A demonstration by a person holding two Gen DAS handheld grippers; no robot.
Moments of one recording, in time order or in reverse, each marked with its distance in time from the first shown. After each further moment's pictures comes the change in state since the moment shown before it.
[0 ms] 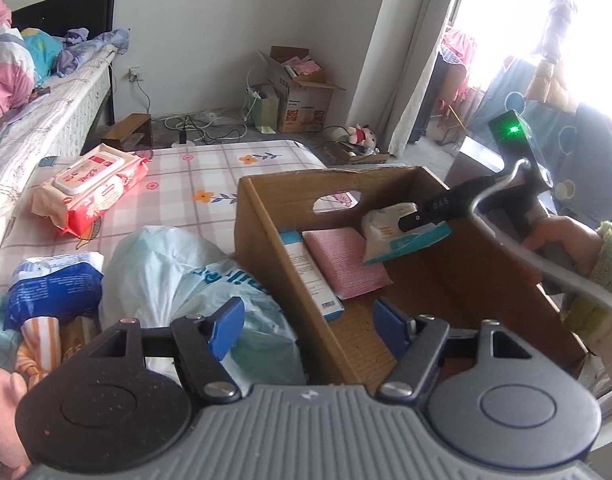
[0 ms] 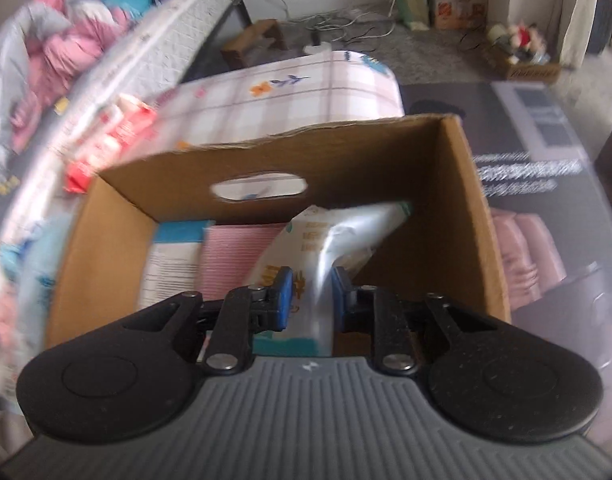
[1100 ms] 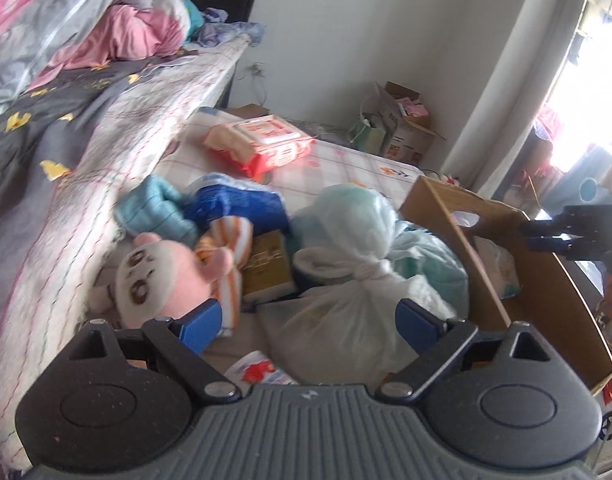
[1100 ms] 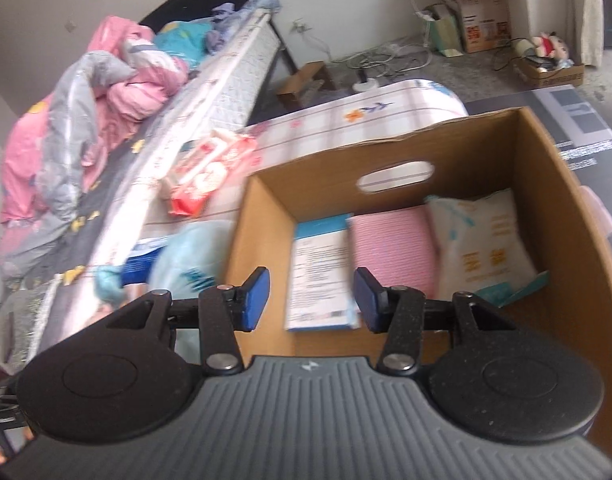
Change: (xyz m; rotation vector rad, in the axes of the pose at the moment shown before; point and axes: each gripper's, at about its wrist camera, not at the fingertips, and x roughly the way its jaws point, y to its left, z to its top) left arm -0.109 0.126 -0.099 -0.300 -0.089 0.173; right arm -0.091 0.097 -0.066 0.120 -0.146 0.222
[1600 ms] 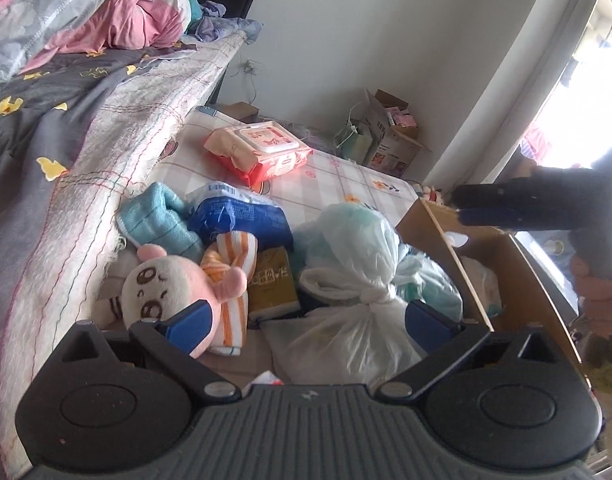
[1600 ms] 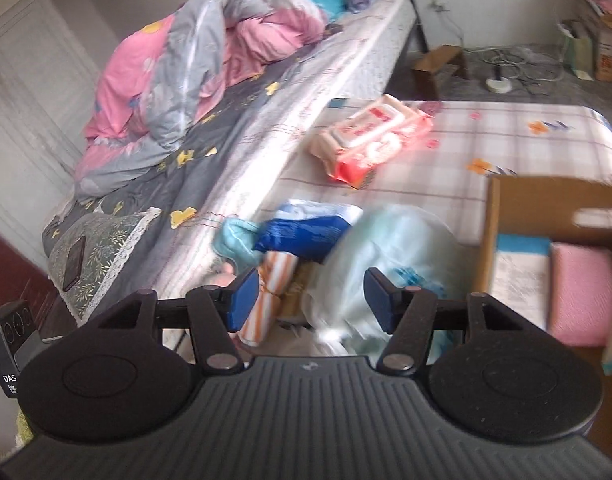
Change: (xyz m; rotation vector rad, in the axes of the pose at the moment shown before) left arm 0.004 0.035 0.026 -0.055 -0.002 -0.094; right arm 0.032 0.172 0.011 -0.258 0.127 0.238
